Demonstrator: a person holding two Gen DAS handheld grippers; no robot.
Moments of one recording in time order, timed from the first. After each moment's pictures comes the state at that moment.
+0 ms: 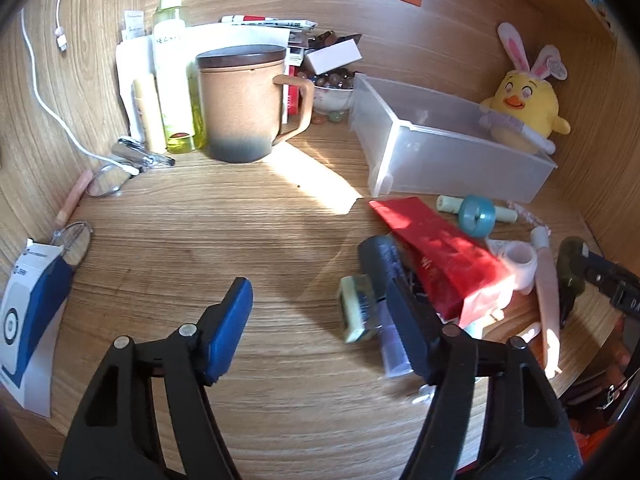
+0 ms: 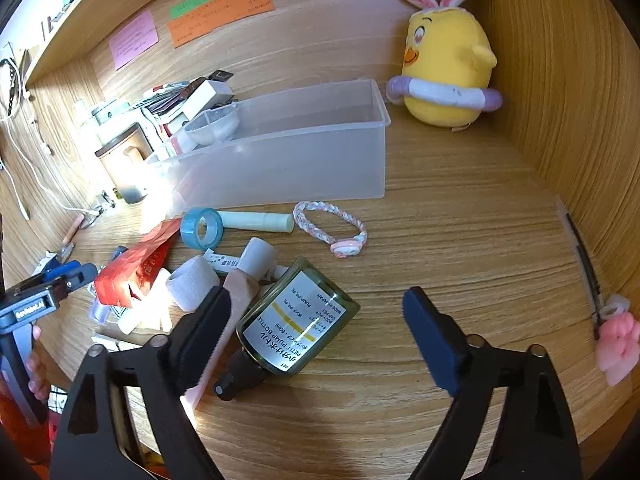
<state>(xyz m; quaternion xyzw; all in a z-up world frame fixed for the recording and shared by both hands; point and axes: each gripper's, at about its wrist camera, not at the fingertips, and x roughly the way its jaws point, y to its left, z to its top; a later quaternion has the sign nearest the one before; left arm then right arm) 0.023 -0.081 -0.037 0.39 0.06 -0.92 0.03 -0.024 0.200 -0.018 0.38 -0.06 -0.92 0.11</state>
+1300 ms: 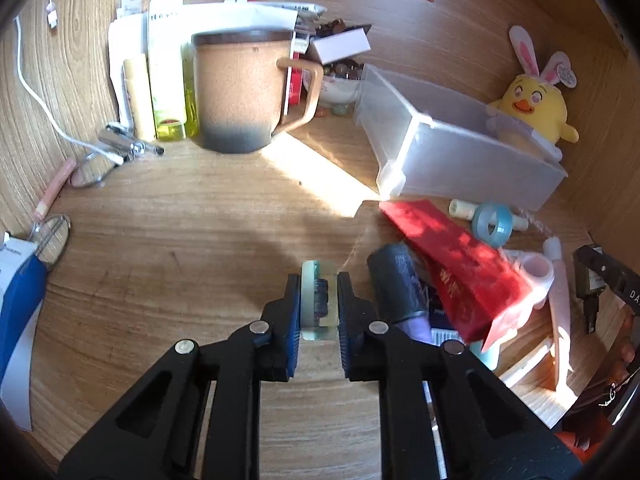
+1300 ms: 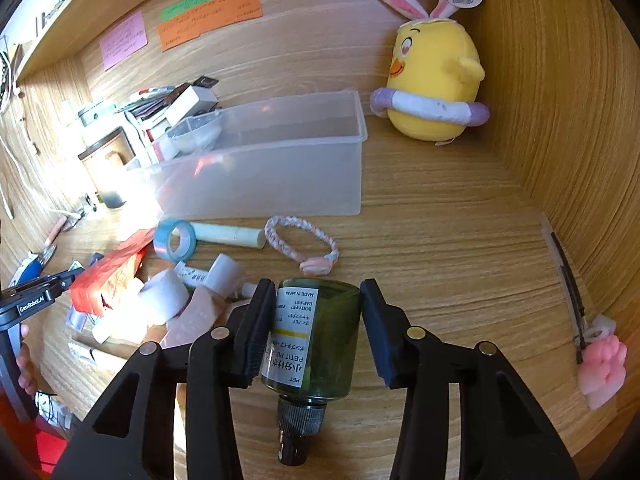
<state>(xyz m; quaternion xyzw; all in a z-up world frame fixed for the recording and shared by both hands) -0.001 -0.091 -0.051 0.39 0.08 -0.92 0.02 -0.033 0.210 -0.015 0.36 -0.04 -0.93 0.09</state>
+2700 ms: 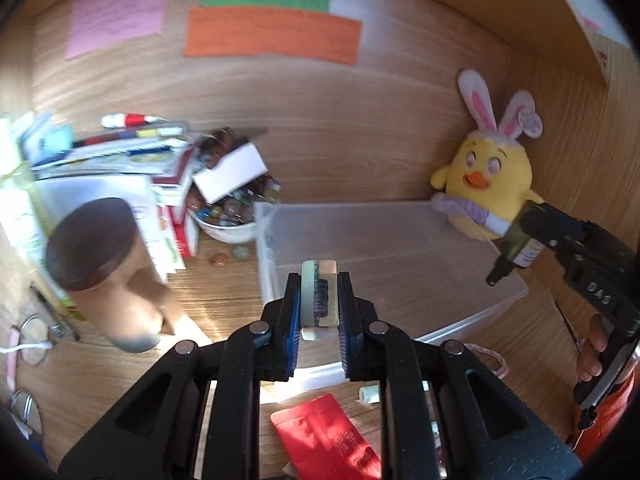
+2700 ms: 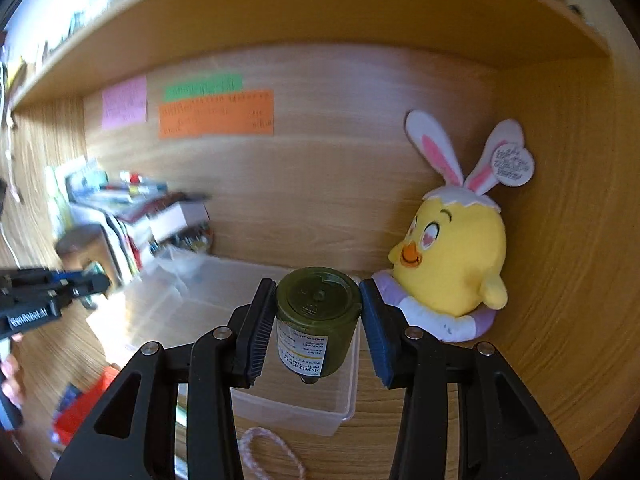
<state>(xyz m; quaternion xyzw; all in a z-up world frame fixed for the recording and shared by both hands) -0.130 -0.033 0.030 0.33 0.05 -0.94 -0.08 -0.139 0.186 0.075 0.24 0.06 -0.97 0.08</state>
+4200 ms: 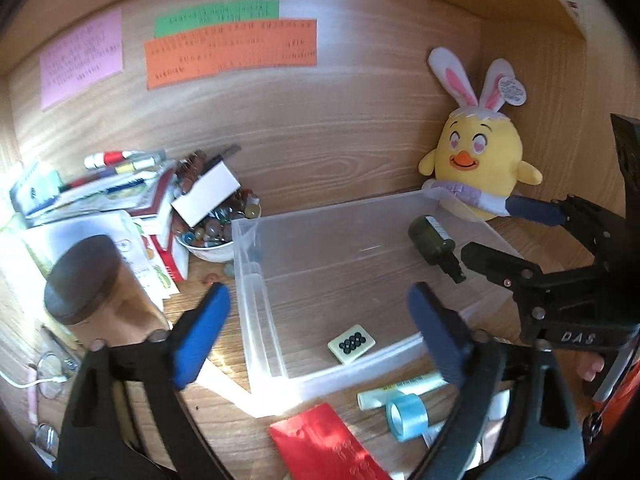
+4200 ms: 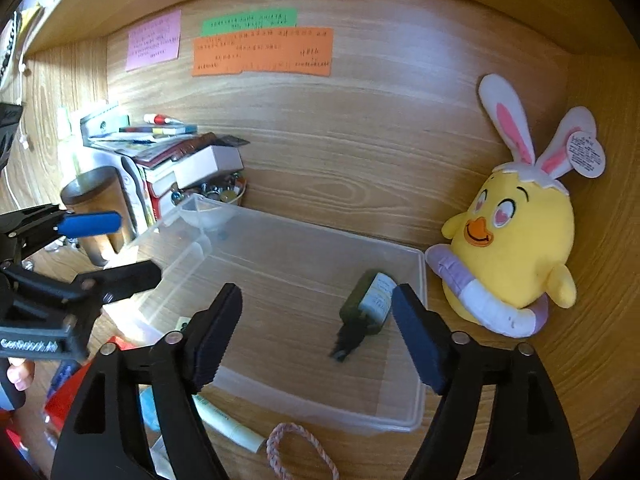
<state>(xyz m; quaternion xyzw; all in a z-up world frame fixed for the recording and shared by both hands) -0.127 -0.012 0.045 0.31 -0.03 -0.95 -0.09 -0.152 0.152 0.055 0.28 0.09 -0.95 0.13</state>
